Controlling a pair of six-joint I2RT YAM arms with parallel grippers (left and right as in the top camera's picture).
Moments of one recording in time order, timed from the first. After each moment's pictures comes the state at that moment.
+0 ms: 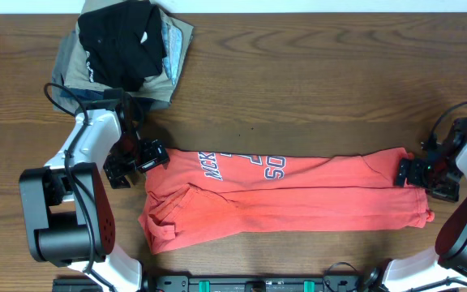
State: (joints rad) left arm 0.08 1.81 1.13 -1.06 0.12 -0.38; right arm -0.52 1.75 0.97 -0.81 0.02 -0.16
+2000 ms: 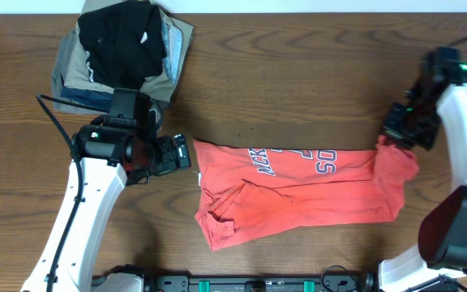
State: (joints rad) left arm -0.14 1.32 1.12 -1.13 0.20 -0.38; right arm -0.13 1.76 1.51 -1.37 -0.09 0.34
